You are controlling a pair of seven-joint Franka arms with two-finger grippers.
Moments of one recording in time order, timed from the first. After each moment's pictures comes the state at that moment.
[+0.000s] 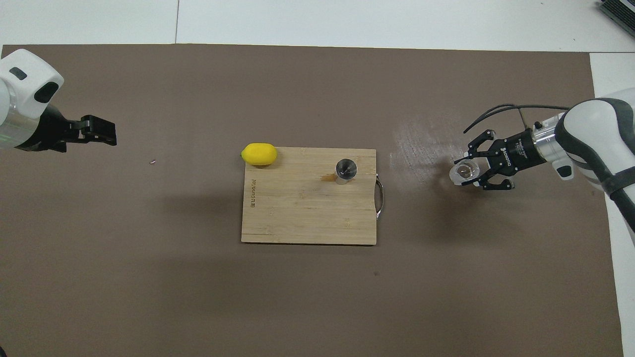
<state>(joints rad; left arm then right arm) 0.11 0.07 -0.18 -1.70 0.01 1.81 -0.12 -0.24 0.43 0.09 -1.76 0.61 1.77 0.97</state>
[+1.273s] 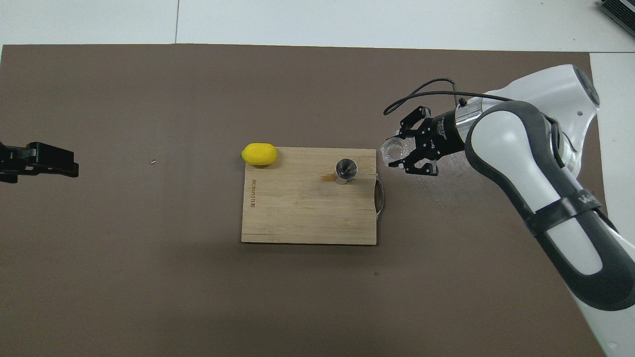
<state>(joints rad) 0.03 -0.07 -0.09 -1.61 -0.02 1.53 -0.09 0.10 0.31 0.09 -1.74 0.67 1.99 1.44</state>
